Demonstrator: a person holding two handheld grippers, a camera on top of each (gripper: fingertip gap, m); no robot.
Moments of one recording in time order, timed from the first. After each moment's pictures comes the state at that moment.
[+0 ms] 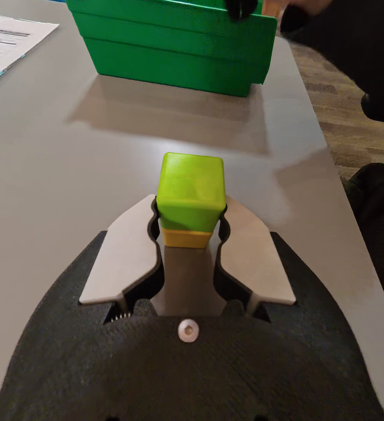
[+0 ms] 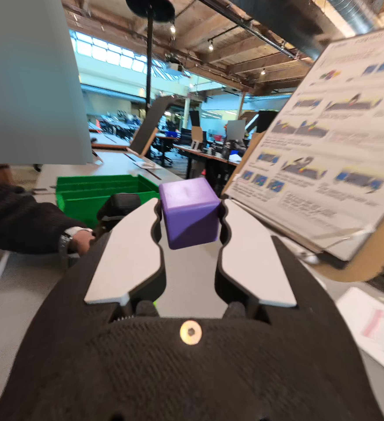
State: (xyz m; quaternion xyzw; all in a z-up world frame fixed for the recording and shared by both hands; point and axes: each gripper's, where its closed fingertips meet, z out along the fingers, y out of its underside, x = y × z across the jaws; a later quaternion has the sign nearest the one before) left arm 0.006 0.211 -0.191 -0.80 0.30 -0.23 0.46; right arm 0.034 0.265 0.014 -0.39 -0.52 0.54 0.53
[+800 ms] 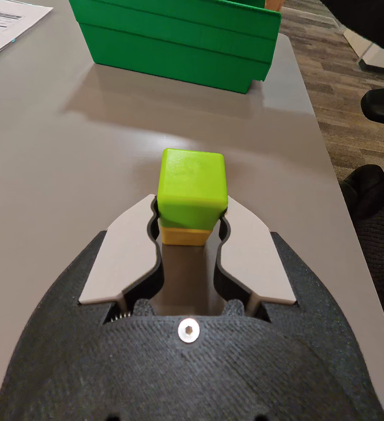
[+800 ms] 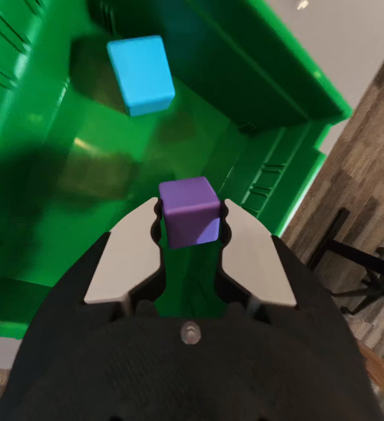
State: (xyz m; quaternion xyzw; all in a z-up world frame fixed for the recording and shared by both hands) left arm 0.006 0.210 -0.194 -0.81 0.29 -0.24 0.45; right arm 0.247 0.528 -0.169 -0.80 -0.56 -0.03 0.20
